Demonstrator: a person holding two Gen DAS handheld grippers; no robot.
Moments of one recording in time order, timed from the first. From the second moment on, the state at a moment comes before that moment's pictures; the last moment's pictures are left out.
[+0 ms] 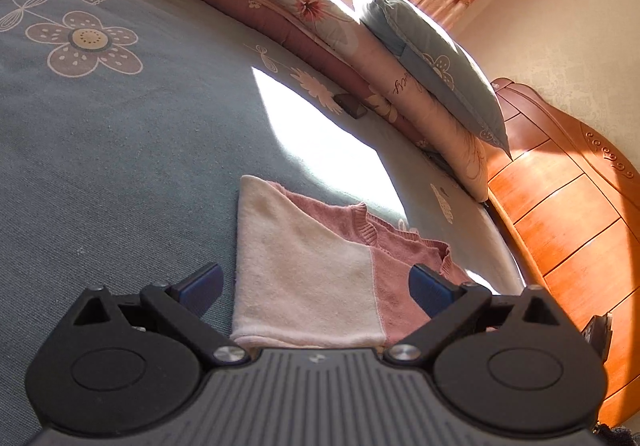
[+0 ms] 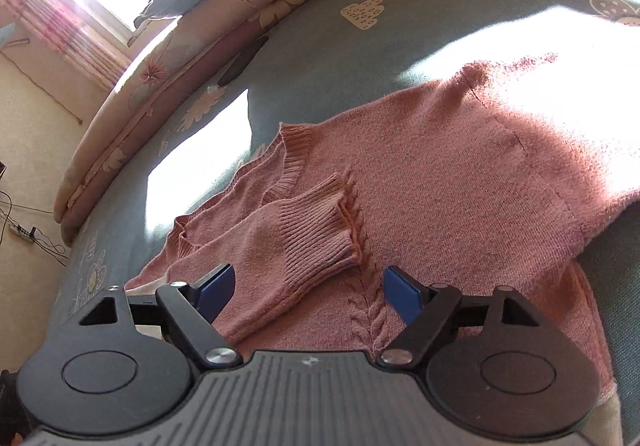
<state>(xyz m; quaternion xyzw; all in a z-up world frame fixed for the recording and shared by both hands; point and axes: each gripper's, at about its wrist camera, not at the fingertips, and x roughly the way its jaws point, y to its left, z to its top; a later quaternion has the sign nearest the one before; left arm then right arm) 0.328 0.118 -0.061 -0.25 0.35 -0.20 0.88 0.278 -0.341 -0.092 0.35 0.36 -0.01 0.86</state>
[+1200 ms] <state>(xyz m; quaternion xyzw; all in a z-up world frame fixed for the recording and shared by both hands) 0.331 0.102 -0.071 -0.20 0.38 -0.19 0.88 0.321 -0.291 -0.055 0.25 0.34 0.03 0.91</state>
